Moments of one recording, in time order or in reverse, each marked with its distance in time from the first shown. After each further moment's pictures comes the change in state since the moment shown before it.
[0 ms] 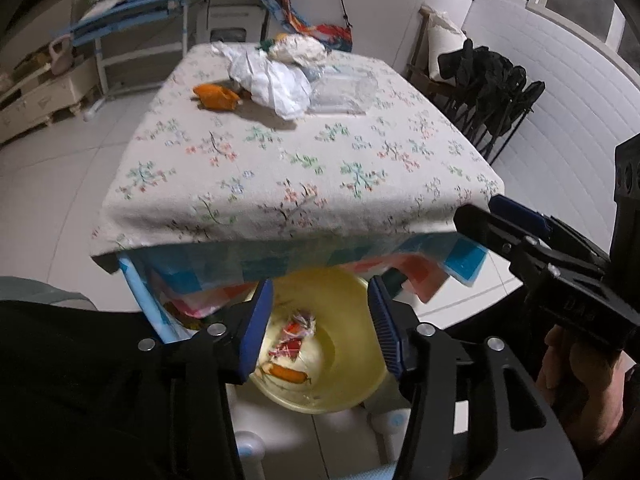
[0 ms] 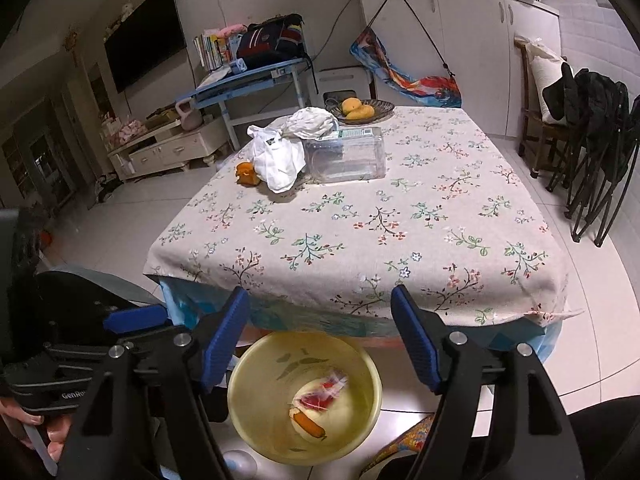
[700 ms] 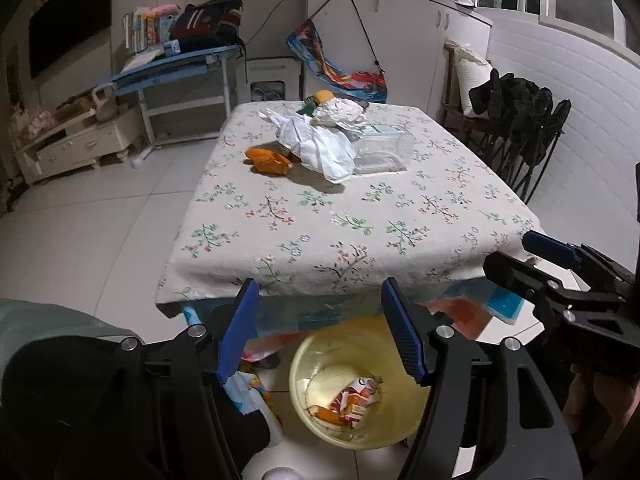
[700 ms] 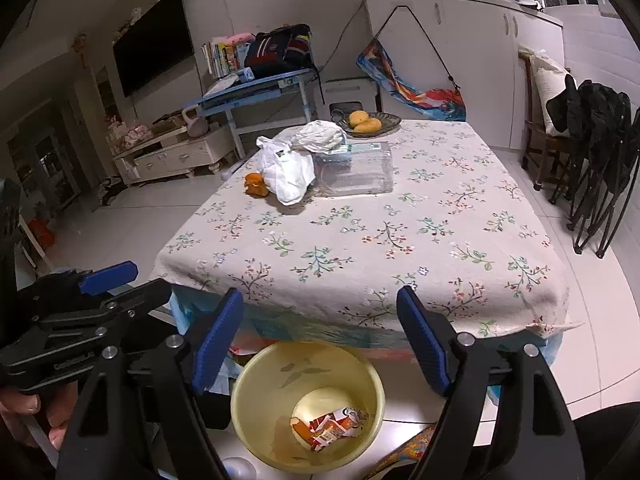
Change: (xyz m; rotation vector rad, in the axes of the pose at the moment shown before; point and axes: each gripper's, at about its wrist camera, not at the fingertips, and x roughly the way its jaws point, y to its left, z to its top) left arm -0.028 0.002 0.014 0.027 -0.174 0.190; right arm -0.005 0.008 0.003 -0.022 -0.041 0.022
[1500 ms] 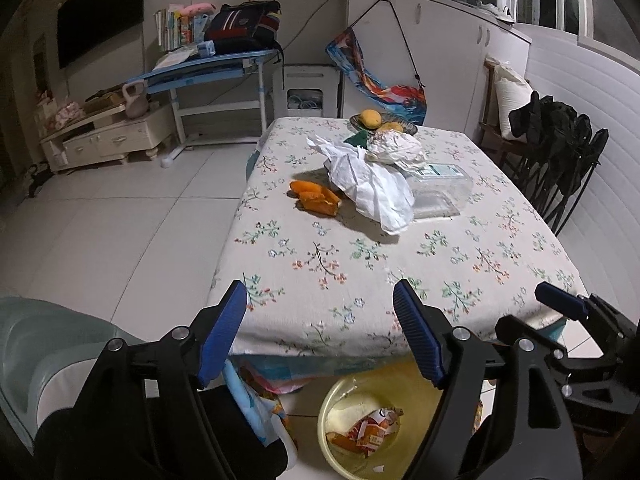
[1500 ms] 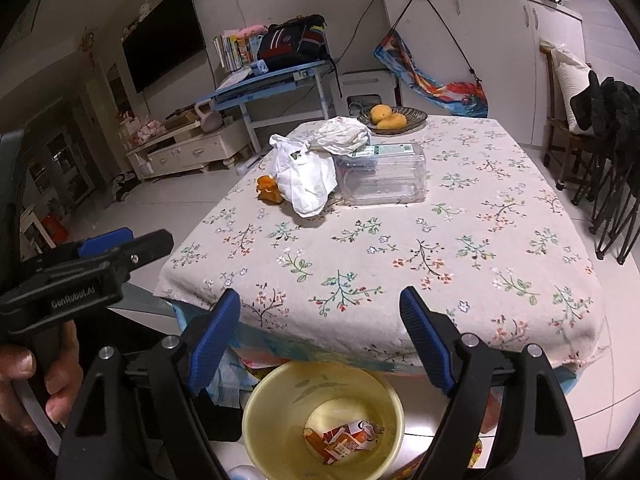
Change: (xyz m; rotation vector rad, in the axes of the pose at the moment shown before) left arm 0.029 0.031 0.051 -0.075 -0.016 0.101; right arm 0.041 0.003 0.023 -0.002 0.038 0.062
